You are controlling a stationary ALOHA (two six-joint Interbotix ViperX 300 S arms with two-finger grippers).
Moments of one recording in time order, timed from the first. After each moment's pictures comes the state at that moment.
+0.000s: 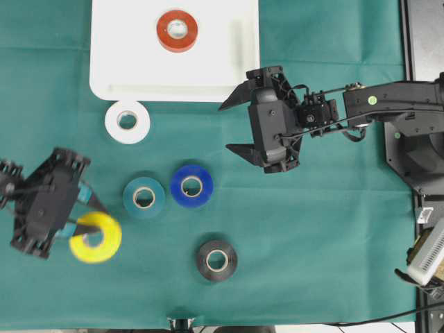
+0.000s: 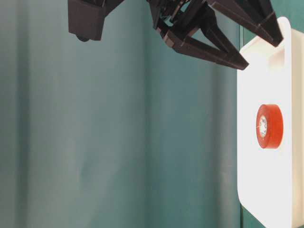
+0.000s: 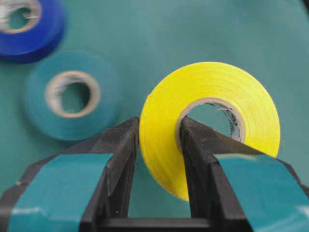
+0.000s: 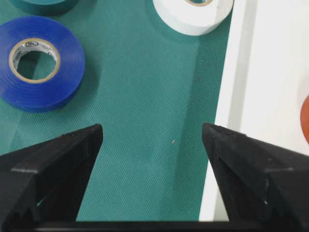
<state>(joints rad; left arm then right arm) -0.37 -0.20 0.92 -0.03 -0.02 -0.02 0.01 -0.16 0.81 -0.32 0.05 0.18</state>
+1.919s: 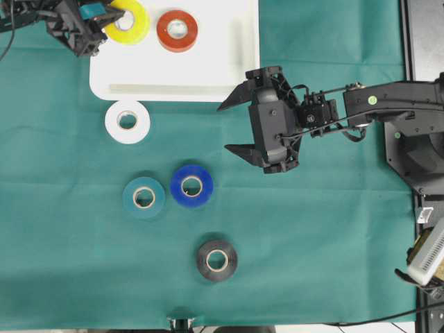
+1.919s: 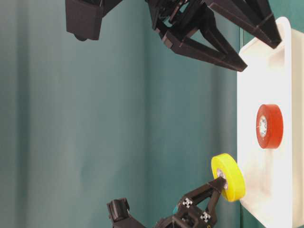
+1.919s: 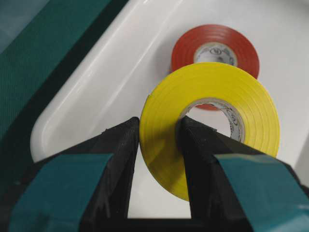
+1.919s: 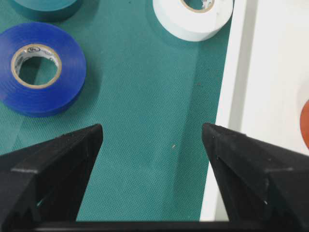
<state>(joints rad) 0.51 -0.11 0.88 -0.03 -0.19 -0.02 0.01 -0.16 0.81 -0.32 0.03 0.18</state>
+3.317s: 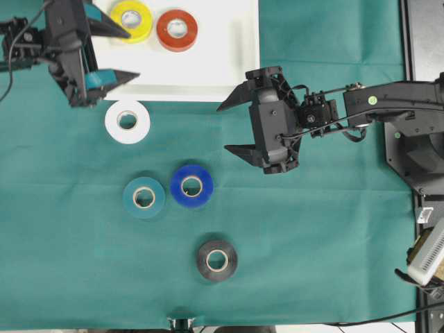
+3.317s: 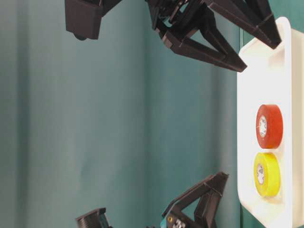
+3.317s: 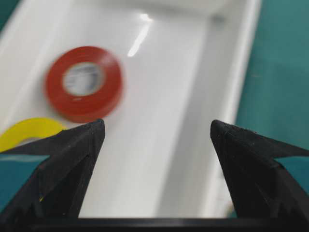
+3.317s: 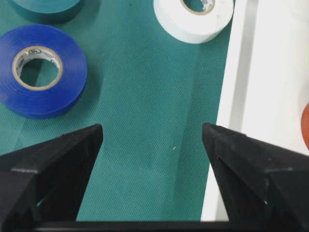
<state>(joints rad) 0.24 -0.22 0.92 -0.03 -0.19 0.04 0.01 -0.16 0.81 -0.32 0.02 0.18</state>
